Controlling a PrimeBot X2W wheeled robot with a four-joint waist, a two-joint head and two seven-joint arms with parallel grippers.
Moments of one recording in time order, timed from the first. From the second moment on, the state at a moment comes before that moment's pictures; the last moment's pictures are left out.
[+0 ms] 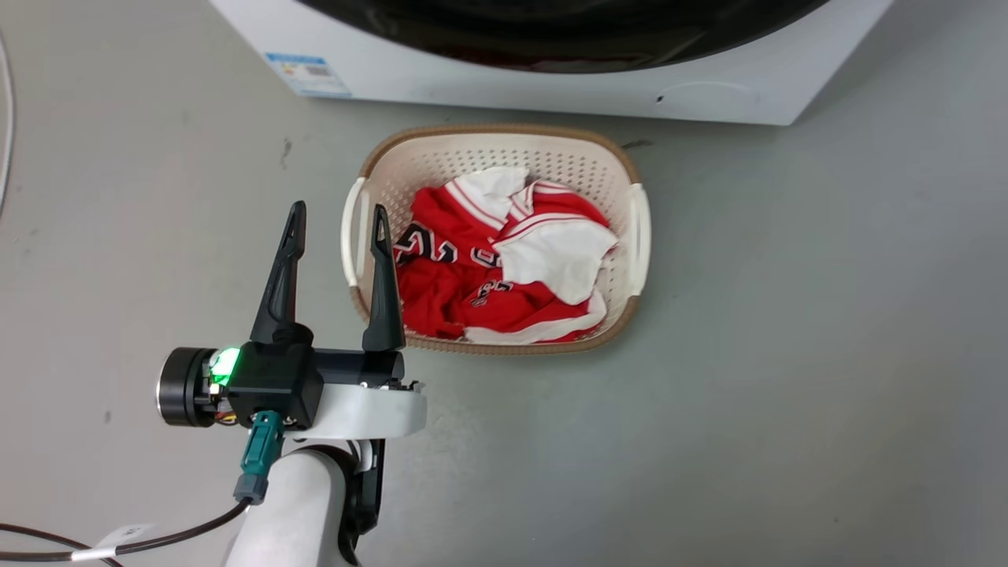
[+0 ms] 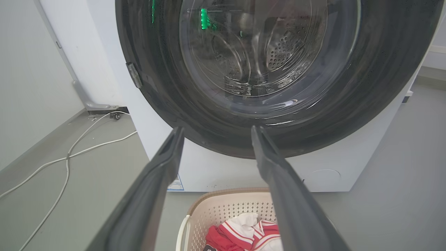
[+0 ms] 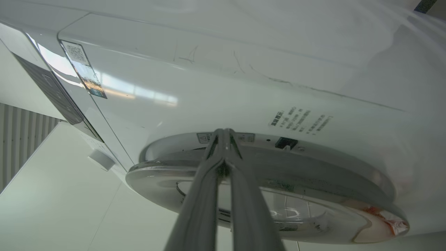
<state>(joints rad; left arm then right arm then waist) -0.25 0.05 -0.19 -0.04 -0.05 0.15 -0.26 -0.95 -0.35 -0.14 0.45 1.63 0.13 0.32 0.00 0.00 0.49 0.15</state>
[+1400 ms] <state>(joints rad) -0.25 0.05 -0.18 -0.01 -0.05 0.15 -0.26 -0.98 -0.35 0.08 0.50 1.55 0.13 0.55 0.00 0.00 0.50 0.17</state>
